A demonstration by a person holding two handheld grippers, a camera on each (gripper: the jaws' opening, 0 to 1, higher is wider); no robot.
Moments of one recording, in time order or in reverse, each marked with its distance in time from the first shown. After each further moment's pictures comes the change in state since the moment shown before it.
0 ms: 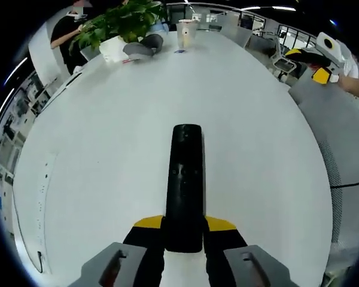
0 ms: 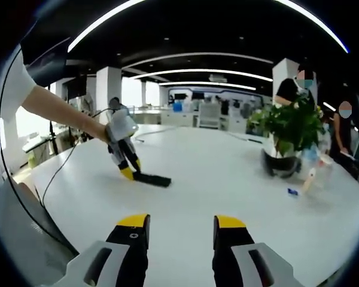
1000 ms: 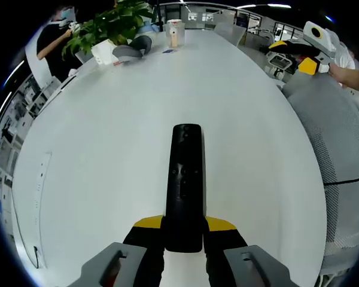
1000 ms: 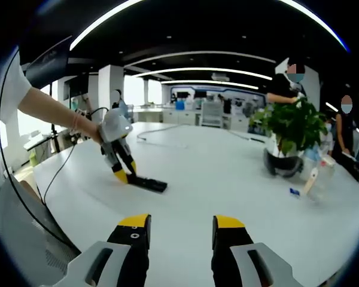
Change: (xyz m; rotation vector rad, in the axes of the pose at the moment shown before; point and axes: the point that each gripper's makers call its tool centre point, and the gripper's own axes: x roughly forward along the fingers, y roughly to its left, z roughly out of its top) left arm -0.003 -0.030 -0.005 0.009 -0.002 -0.011; right arm 0.001 0.001 -0.002 -0.003 0.010 0.012
